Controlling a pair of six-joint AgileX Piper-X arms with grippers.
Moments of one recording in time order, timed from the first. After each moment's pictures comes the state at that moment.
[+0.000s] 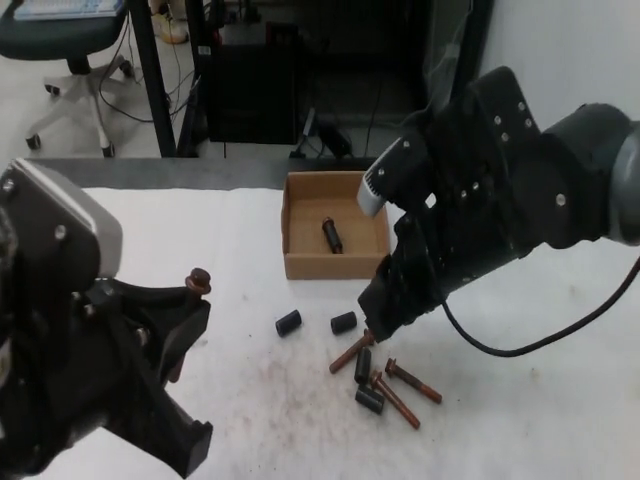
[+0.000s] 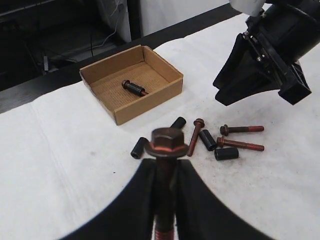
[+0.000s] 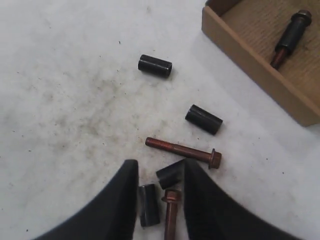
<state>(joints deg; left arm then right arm) -36.7 35.7 -29.6 25.5 -1.6 2.8 30.6 90.2 -60.3 32.2 -14.3 -15.0</state>
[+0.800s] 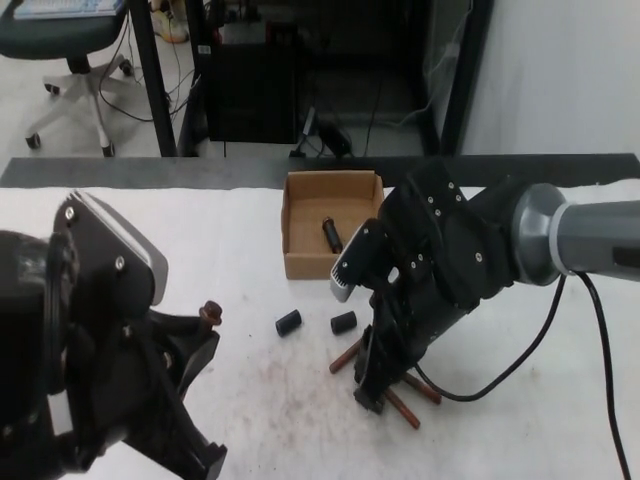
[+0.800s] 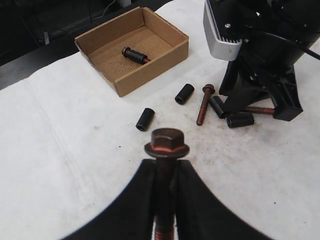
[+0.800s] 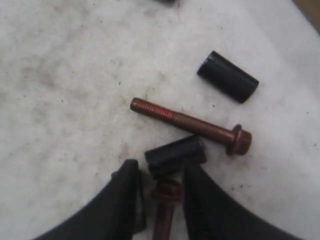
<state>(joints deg) -36.7 39.7 -27.8 25.3 -2.6 6.5 32.8 101.0 -60.4 30.8 -9.2 -20.6</state>
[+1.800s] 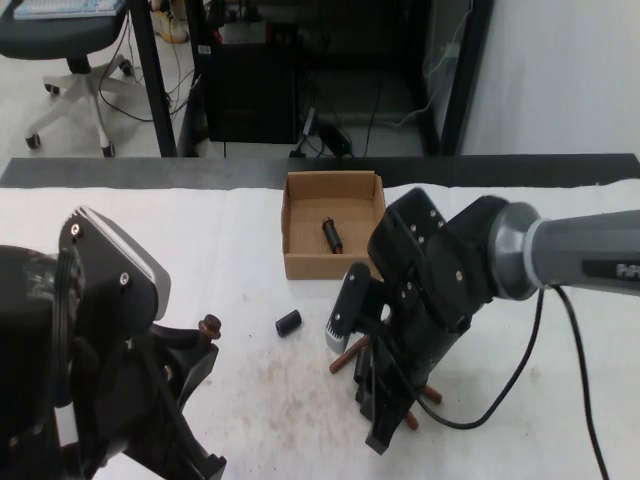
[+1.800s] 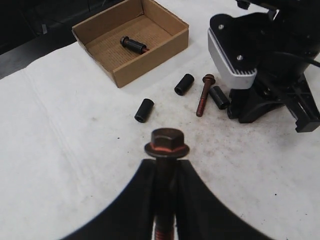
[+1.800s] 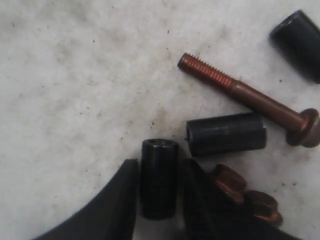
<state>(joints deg) -36.7 39.7 -27.1 25.3 -2.6 6.5 34.1 105.0 -60.9 34.9 -9.0 -30.0</state>
